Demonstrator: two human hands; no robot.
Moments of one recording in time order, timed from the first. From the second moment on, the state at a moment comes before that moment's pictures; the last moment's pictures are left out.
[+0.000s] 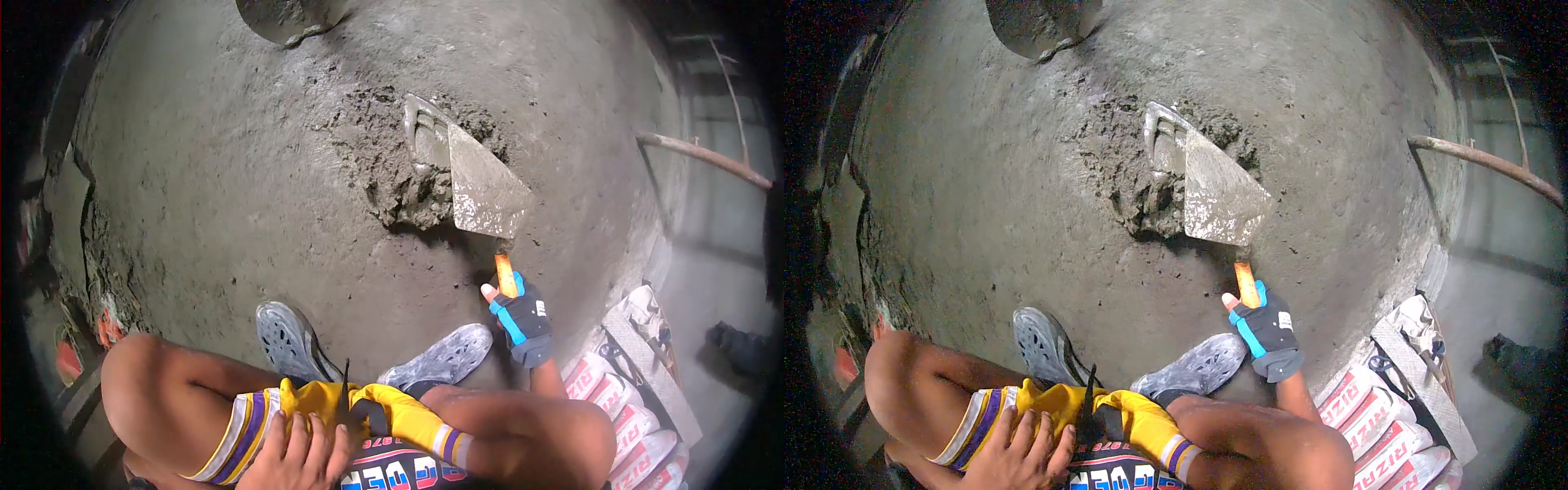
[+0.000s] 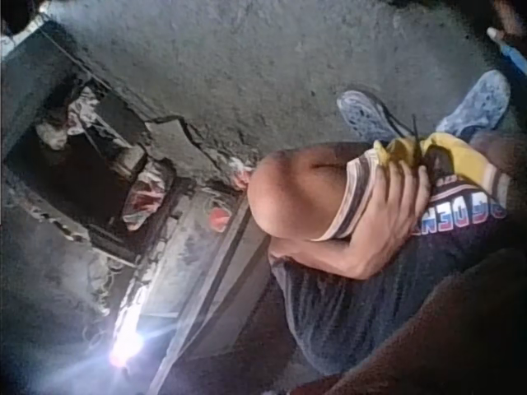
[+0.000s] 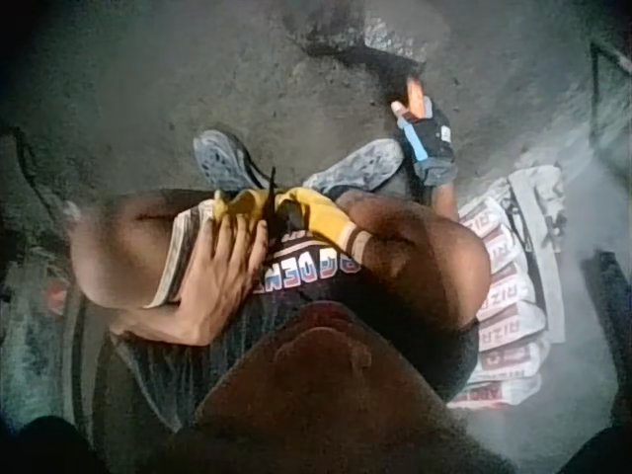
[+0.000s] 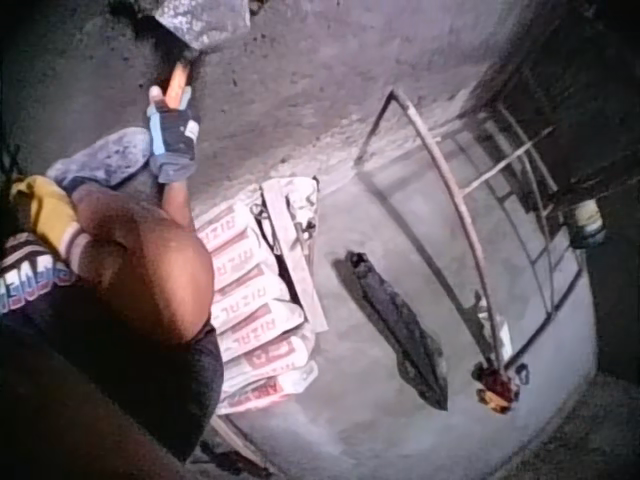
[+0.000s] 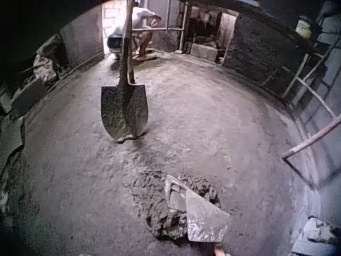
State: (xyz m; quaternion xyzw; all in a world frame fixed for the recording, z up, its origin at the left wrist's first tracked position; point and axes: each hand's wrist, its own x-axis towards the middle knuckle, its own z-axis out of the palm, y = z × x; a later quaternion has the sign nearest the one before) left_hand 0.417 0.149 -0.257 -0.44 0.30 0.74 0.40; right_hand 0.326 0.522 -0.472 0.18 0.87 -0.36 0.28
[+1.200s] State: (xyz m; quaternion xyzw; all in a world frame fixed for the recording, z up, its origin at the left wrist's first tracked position) left_hand 0.406 0.155 -0.251 -0.45 0.34 0.71 0.42; right_hand 0.295 0.493 -0.427 0.15 0.86 -0.43 0.23
